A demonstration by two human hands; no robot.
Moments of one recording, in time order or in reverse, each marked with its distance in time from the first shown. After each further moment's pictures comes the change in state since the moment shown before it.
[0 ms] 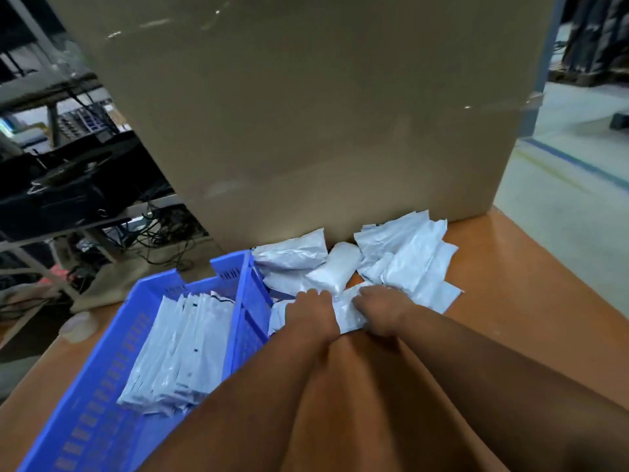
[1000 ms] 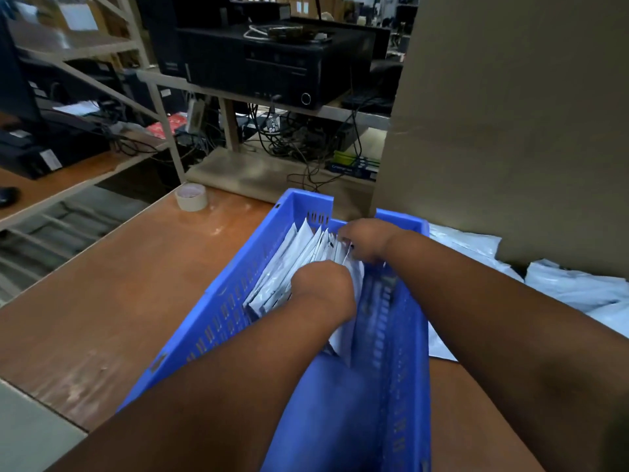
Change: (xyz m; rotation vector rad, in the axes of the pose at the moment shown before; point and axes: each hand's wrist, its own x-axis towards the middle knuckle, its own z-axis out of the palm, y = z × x) left_hand -0.072 -0.267 0.012 -0.113 0.074 -0.343; right_hand 0.230 -0.324 -0.103 -0.254 -0.085 -0.406
